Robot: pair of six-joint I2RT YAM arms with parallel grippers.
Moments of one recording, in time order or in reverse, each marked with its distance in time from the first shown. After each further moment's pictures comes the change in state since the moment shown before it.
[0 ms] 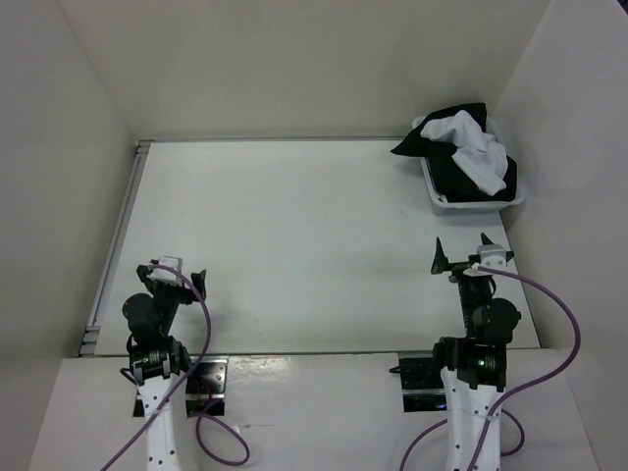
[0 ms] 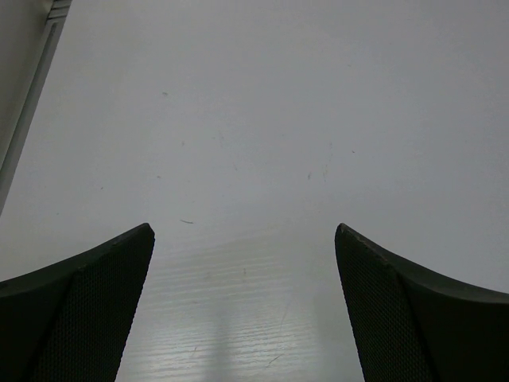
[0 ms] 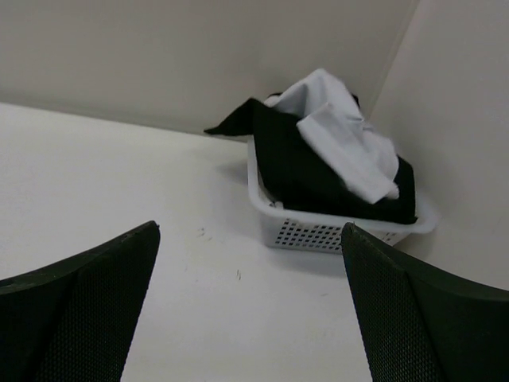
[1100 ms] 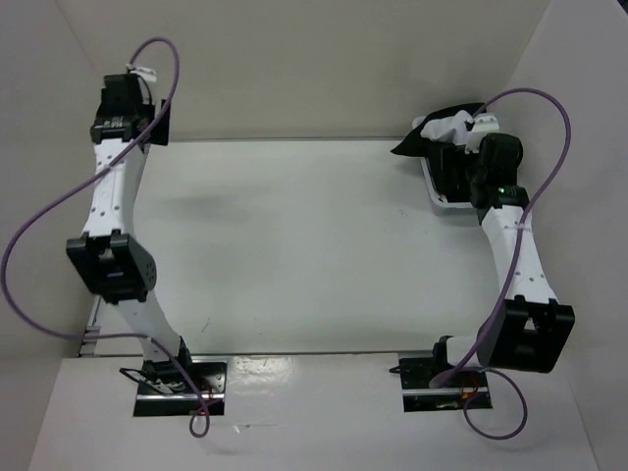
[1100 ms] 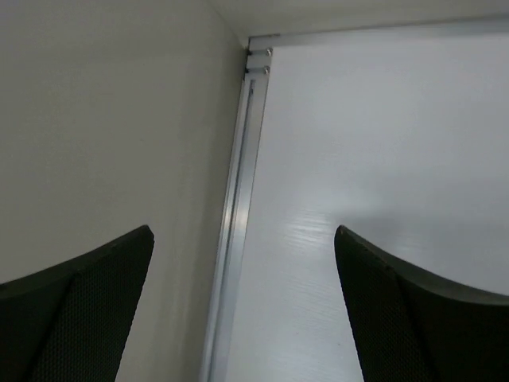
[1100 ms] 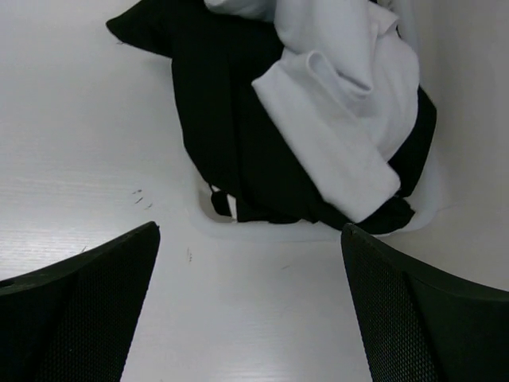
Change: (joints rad) left arm -0.144 1.707 1.817 -0.397 -0.594 0.125; right arm 0.003 1.295 0.916 -0.293 0.164 -0.059
